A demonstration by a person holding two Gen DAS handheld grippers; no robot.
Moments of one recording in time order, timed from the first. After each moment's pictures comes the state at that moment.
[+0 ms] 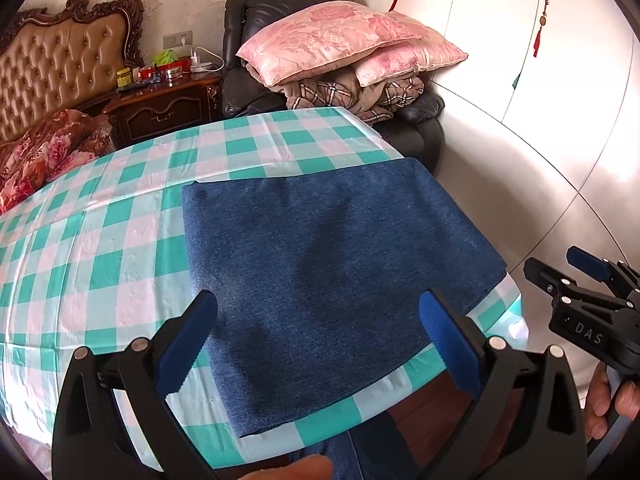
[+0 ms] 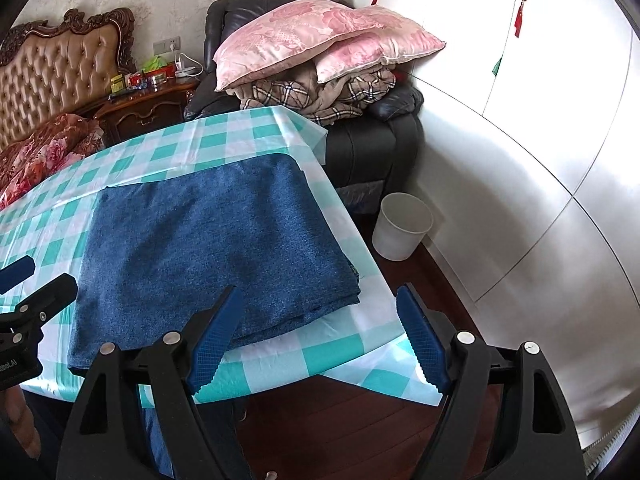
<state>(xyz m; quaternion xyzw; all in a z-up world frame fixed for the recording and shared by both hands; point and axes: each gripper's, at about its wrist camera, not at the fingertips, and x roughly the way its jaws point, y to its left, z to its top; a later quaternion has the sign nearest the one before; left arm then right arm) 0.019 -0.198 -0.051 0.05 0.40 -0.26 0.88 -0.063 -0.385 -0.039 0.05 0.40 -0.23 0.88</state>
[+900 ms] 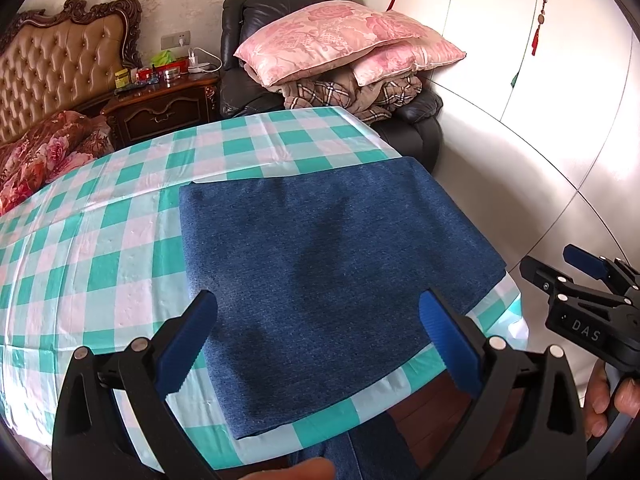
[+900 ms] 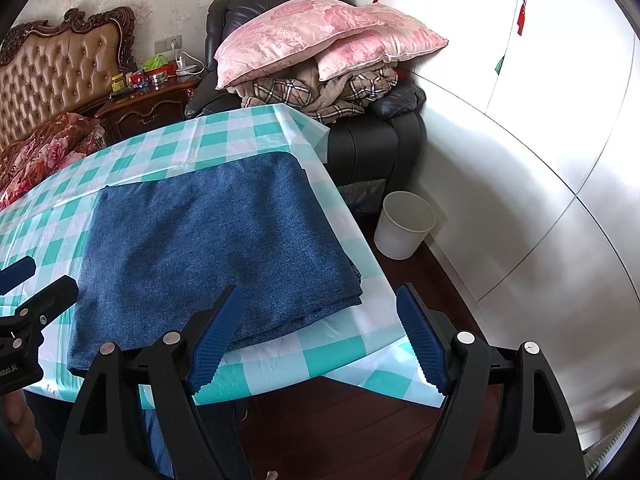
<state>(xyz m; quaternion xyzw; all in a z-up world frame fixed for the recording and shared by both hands) 0.019 -0.199 -0.052 0.05 0.40 -0.26 0.88 -0.059 -0.386 -0.041 0.05 0.41 -0.23 0.88</state>
